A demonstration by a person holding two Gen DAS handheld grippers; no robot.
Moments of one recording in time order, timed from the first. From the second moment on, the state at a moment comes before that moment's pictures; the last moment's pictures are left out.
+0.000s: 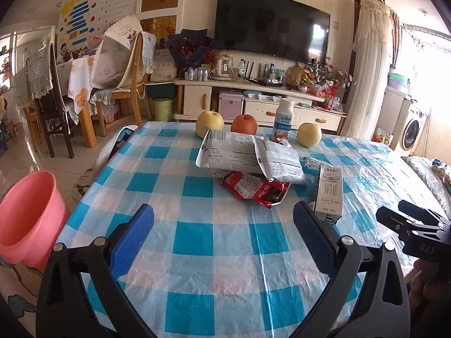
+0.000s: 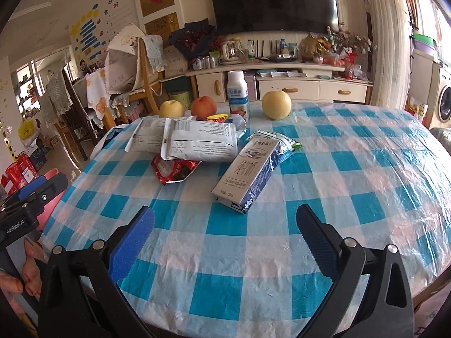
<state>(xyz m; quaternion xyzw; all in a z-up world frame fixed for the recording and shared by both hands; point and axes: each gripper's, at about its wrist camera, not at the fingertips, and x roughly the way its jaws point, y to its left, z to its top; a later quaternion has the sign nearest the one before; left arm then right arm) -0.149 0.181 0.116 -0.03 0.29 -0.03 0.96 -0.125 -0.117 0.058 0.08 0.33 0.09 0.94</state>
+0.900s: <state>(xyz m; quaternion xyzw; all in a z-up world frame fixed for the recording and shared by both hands) -0.003 0.135 0.067 -0.10 0.34 -0.10 0.93 -0.003 -0.134 0.014 0.11 0.39 0.08 0.91</state>
